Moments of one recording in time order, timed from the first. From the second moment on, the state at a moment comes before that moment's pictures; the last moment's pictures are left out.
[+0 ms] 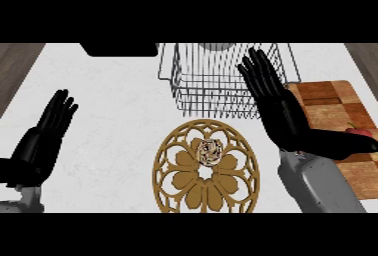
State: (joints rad) left arm -0.03 0.43 -0.10 -1.63 0.31 0.12 -0.04; right arm -0.40 -0.21 0.29 -1.56 -0.41 -0.07 -0.20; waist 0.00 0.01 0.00
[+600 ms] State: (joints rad) left arm 0.07 0.38 -0.20 -1.40 0.28 0.14 0.17; right arm -0.56 -0.07 0.67 -1.48 -0.35 0.26 -0.18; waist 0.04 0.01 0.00
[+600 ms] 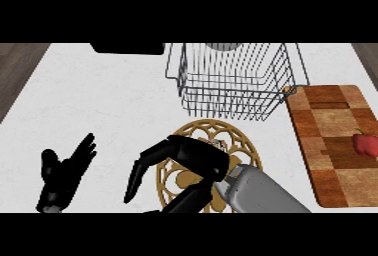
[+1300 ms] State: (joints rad) left arm 0.11 0.38 -0.18 -1.42 0.27 0.16 0.21; right arm -0.85 -0.33 0.66 -1.62 0.13 0.20 0.13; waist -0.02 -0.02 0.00
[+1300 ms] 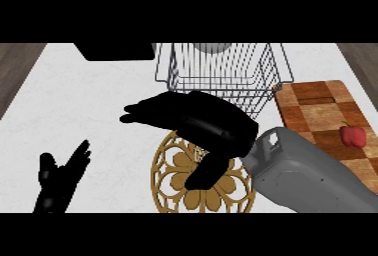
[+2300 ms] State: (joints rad) left arm 0.10 0.35 -0.17 -1.42 0.24 0.15 0.23; right arm -1.14 -0.65 0.46 -1.61 -0.07 0.93 0.31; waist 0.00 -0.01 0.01
